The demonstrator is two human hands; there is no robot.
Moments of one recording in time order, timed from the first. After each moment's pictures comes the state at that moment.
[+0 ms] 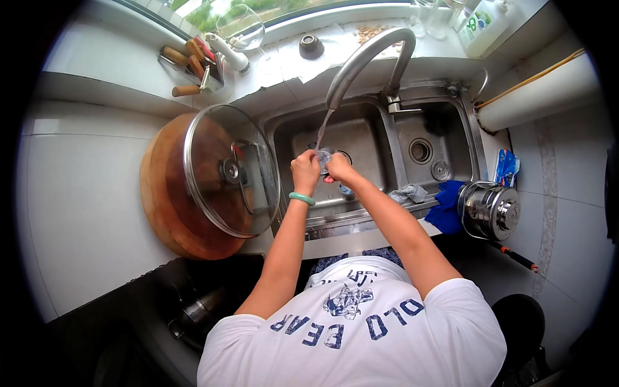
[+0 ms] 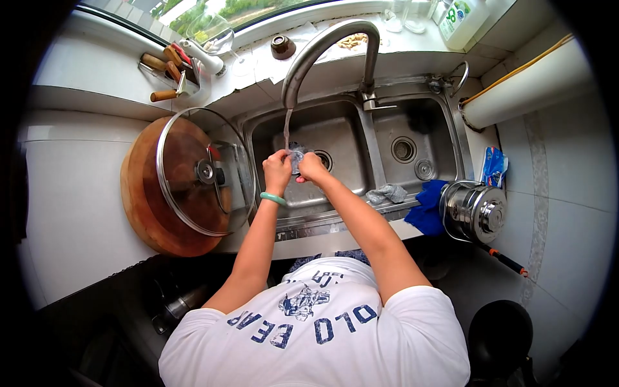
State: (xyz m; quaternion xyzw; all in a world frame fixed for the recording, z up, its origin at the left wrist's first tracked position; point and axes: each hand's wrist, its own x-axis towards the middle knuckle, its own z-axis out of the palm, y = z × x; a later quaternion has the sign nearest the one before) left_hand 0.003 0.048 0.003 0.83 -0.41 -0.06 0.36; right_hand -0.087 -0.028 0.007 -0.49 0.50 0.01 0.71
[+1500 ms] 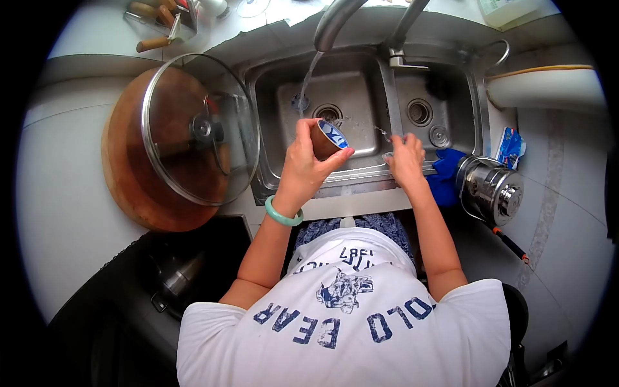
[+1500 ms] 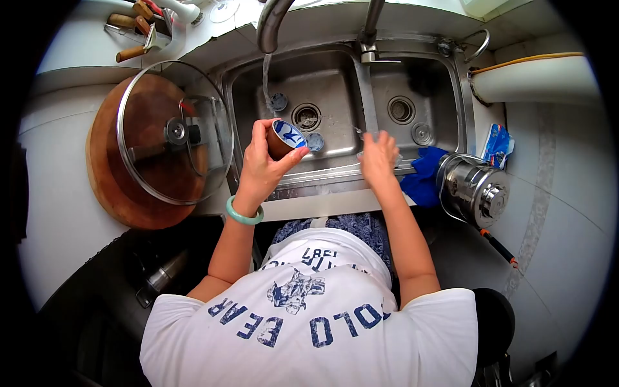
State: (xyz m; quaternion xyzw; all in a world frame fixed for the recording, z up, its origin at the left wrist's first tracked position) left_hand -0.069 0.077 0.149 0.74 -0.40 -0.34 0.43; right_hand -0.267 -0.025 0.047 -0.86 0.45 -0.02 0.23
